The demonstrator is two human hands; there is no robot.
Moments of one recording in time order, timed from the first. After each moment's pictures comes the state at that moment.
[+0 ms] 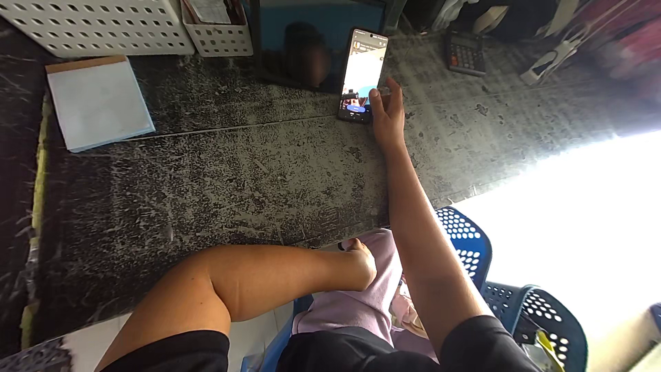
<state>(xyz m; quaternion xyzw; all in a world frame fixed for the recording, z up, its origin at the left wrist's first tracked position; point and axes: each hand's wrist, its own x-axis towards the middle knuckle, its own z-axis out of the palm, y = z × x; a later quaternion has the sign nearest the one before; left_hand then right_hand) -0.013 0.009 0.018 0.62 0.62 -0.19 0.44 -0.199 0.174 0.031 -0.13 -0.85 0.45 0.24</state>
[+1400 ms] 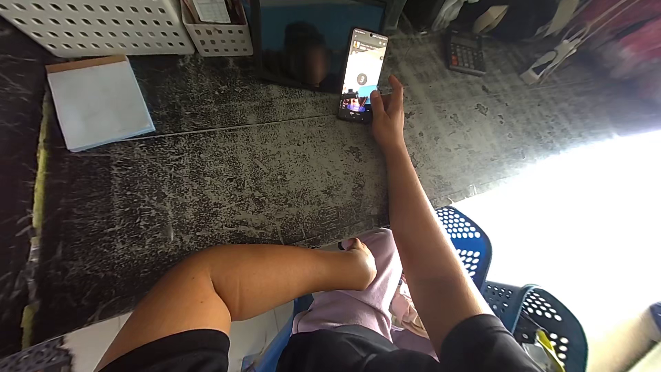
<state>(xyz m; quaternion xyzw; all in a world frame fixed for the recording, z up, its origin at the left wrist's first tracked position) -0.013 0.010 0.018 0.62 0.62 -0.20 0.44 -0.201 0.176 0.027 -0.13 -0.84 0.47 0.24</state>
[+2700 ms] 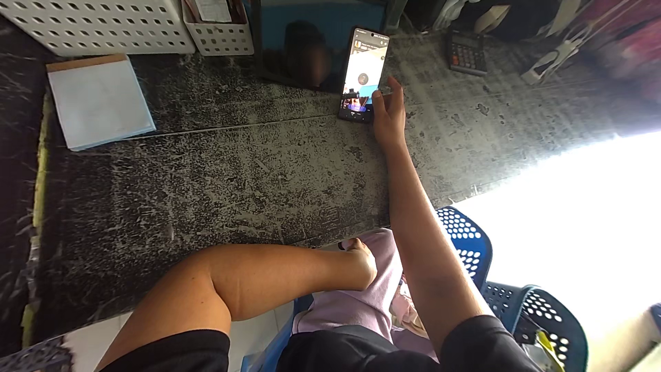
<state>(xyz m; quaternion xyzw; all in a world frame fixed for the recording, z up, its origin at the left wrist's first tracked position) -0.012 0.010 0.017 0.62 0.62 -0.20 0.44 -0.200 0.175 0.028 -0.14 -0.85 0.44 0.24</state>
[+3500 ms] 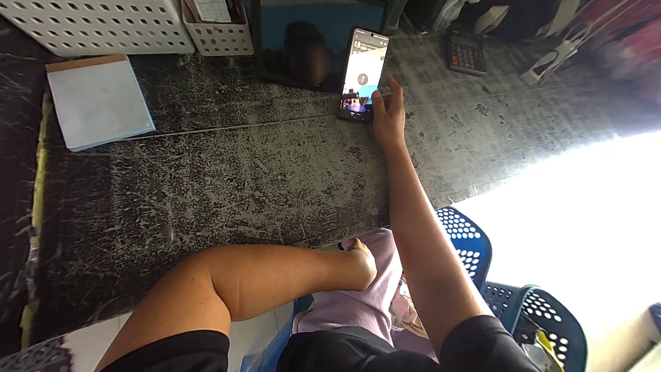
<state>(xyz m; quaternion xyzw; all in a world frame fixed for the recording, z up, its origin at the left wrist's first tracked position) -0.013 0.009 0.017 0.62 0.62 -0.20 0.44 -0.201 0.176 0.028 -0.13 -0.85 0.44 0.24</state>
